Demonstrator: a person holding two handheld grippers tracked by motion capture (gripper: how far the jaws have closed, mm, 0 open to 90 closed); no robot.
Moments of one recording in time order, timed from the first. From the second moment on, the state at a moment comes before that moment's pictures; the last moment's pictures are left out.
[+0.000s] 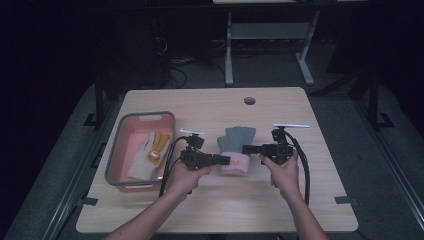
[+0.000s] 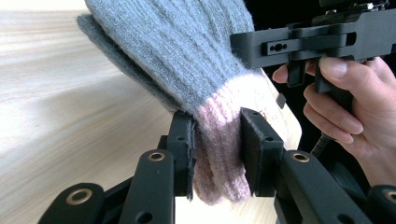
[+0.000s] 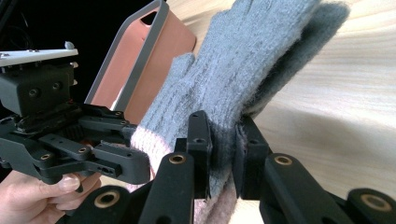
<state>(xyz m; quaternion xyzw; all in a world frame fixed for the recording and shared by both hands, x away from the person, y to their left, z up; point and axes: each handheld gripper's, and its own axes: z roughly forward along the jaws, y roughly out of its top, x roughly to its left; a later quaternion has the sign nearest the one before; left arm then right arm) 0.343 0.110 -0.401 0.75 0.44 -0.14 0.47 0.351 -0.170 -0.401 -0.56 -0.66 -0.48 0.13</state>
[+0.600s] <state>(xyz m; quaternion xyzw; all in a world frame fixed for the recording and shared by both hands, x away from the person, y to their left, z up) 0.342 0.136 -0.388 0.75 0.45 -0.12 0.48 0.361 -0.143 -0.391 -0.54 -0.67 -0.49 0.14</state>
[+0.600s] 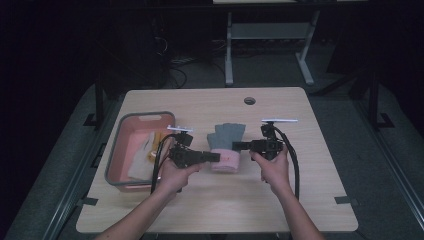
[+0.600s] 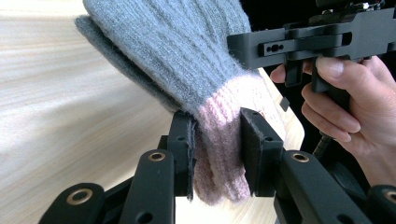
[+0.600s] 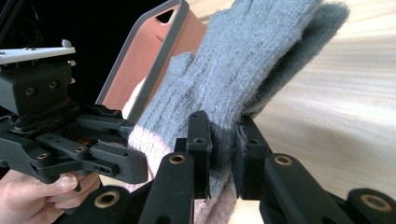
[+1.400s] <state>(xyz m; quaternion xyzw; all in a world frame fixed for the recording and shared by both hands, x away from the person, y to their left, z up) 0.341 0.170 -0.372 0.73 0.46 -0.10 0.49 0.374 -0.107 -0.368 -0.51 -0.70 -0.48 0.13</state>
